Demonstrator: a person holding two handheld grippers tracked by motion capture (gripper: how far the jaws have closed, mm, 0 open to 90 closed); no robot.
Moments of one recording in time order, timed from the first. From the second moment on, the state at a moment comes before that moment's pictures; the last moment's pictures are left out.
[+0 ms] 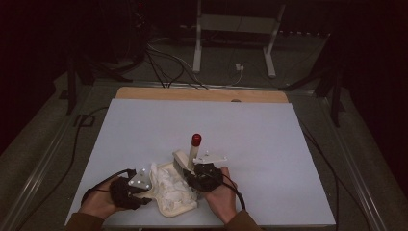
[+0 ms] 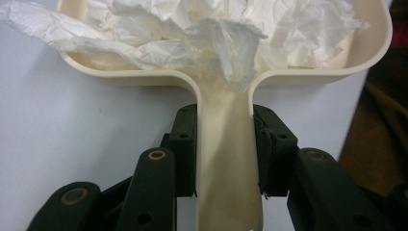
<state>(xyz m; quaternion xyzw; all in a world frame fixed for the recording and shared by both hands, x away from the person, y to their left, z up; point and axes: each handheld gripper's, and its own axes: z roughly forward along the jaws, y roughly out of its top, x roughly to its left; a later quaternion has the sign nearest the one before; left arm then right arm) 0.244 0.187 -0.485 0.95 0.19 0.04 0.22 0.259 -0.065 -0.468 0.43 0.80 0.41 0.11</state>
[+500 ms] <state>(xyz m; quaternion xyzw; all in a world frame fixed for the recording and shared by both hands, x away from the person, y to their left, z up) 0.262 0.152 -0.488 0.95 0.21 0.05 0.25 0.268 -0.064 -0.464 0.42 0.80 0.40 0.14</state>
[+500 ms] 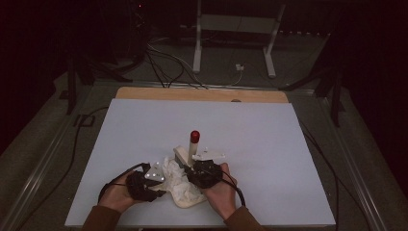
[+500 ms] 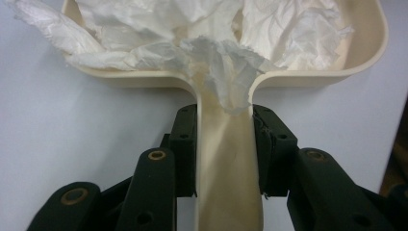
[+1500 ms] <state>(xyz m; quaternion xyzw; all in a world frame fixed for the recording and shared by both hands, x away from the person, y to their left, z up) 0.275 0.142 -0.495 0.92 0.23 0.08 0.29 0.305 -0.103 -0.444 0.44 0.79 0.39 0.18</state>
